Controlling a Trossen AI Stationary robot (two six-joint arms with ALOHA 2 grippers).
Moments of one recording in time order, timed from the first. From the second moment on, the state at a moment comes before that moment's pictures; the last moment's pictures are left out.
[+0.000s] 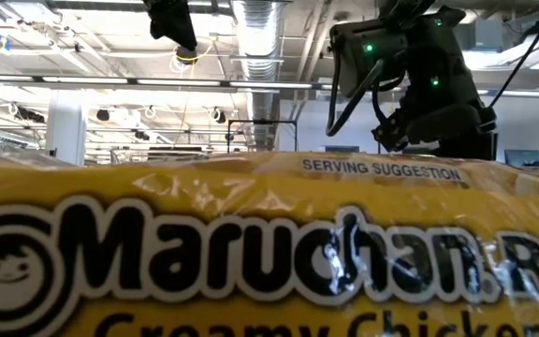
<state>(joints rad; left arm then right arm) 0.73 1.35 1.68 -1.05 0.10 0.27 0.11 1.82 1.14 -1.10 -0.08 0.84</state>
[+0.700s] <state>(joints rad) 0.73 1.35 1.68 -1.03 0.09 0.28 0.15 1.82 1.46 -1.36 -0.08 0.95</state>
